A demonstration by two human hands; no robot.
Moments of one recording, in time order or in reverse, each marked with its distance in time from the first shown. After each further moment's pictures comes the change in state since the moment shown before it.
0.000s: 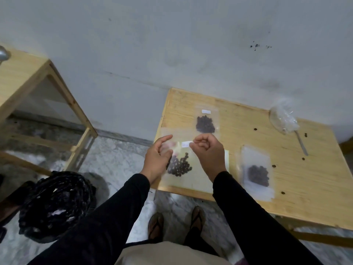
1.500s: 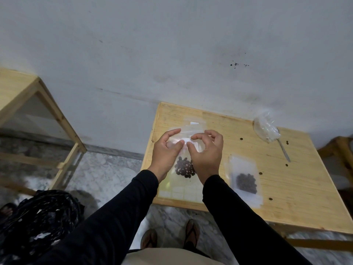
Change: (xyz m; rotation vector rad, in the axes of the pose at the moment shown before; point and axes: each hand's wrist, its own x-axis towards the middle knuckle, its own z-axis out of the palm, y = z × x) left_hand 0.009 0.063 0.038 -0.155 -0.035 0.081; right_hand 0.000 -0.031 -0.008 -0.173 0.241 -0.231
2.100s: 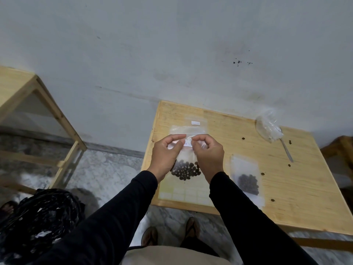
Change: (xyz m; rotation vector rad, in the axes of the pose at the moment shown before) left_hand 0.011 -0.009 -0.003 0.029 -0.038 0.032; right_hand 0.016 0.011 0.001 0.257 -0.088 0.248
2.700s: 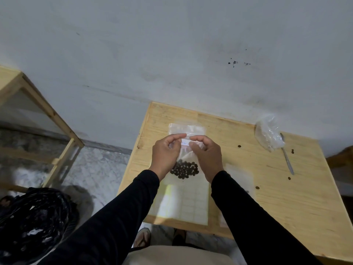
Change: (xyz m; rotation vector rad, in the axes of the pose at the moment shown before) left_hand 0.047 -0.001 0.058 0.138 0.114 -0.030; right_hand 0.071 0.019 -0.038 -0.044 -0.157 0.096
